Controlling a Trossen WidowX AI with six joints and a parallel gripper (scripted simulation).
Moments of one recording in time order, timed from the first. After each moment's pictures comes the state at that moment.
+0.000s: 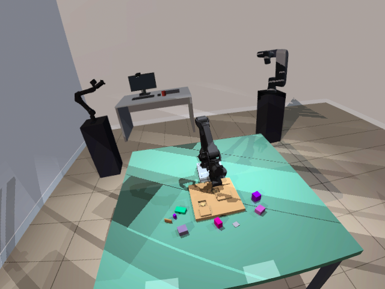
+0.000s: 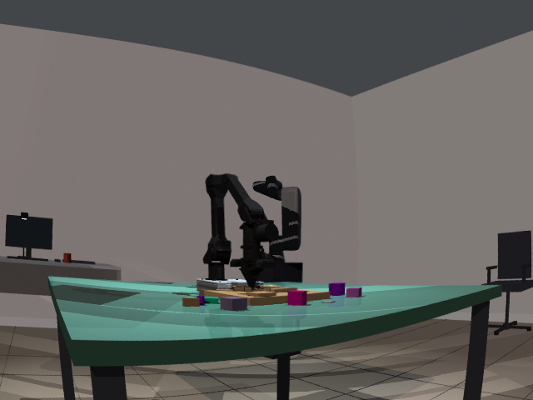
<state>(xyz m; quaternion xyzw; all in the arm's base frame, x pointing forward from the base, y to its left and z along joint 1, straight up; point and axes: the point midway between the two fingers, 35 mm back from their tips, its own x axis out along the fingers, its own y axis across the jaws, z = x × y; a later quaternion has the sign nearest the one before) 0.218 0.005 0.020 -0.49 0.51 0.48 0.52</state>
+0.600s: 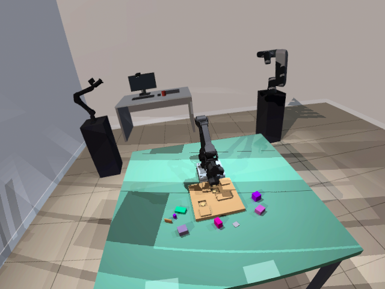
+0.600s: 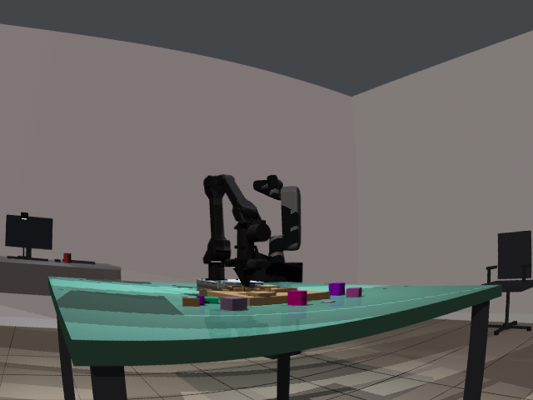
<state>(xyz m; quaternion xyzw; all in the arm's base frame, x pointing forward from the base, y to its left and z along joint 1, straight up) 0.203 -0.009 0.019 -0.49 0.51 0.48 0.52</state>
